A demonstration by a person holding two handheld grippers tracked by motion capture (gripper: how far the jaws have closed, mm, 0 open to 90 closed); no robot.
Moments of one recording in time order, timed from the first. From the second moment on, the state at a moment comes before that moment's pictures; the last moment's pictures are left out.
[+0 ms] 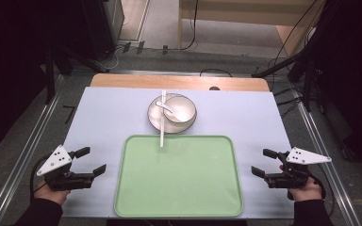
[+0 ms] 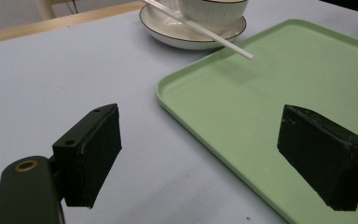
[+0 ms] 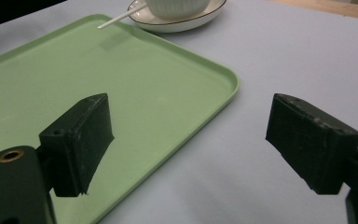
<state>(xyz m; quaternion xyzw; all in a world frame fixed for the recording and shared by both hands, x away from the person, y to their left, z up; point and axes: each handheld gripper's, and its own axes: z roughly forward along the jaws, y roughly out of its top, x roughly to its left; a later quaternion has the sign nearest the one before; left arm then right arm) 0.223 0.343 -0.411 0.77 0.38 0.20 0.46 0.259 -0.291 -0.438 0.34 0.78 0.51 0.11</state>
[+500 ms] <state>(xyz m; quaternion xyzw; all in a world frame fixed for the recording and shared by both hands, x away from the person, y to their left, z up) 0.223 0.343 -0.411 0.77 0.39 0.20 0.46 0.258 -0.291 -0.436 0.34 0.78 0.51 0.11</state>
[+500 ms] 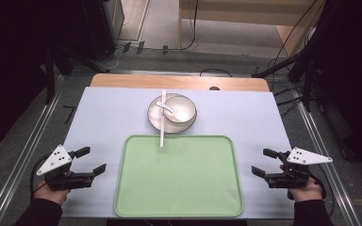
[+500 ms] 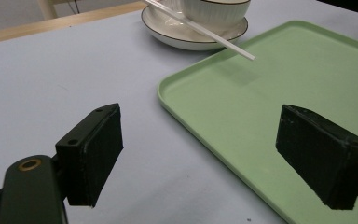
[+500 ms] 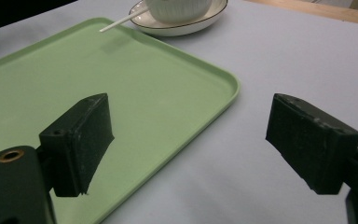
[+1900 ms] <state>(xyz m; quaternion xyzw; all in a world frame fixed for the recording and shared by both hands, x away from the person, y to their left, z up) 0.270 0.289 -0.394 0.79 0.43 0.12 0.42 0.257 -0.291 -0.438 0.35 0.78 0.50 0.12</state>
